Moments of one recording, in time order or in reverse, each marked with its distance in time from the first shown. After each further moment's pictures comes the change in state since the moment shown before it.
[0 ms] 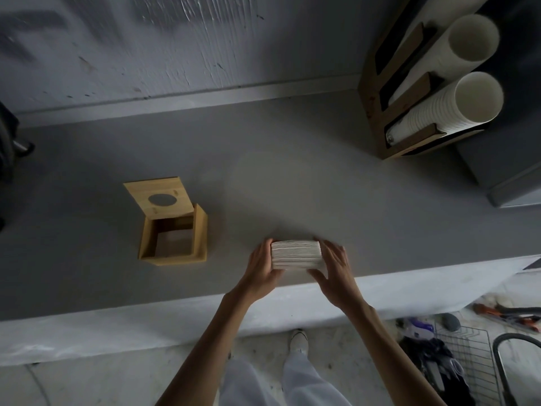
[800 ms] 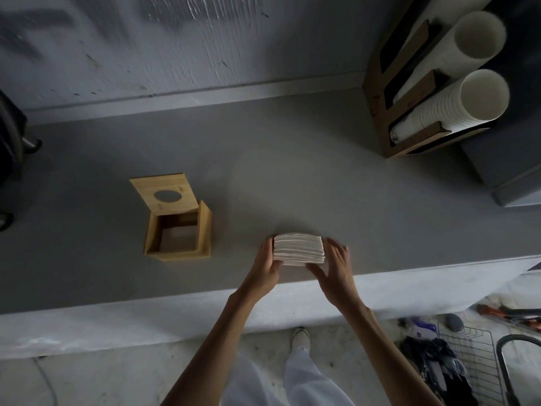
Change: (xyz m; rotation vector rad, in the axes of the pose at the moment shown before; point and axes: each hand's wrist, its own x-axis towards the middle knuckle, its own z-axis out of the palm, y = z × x) left_hand -0.006 0.003 0.002 -0.215 -0.031 -0.082; right_hand -0.004 -0.011 0.007 0.080 0.041 0.087
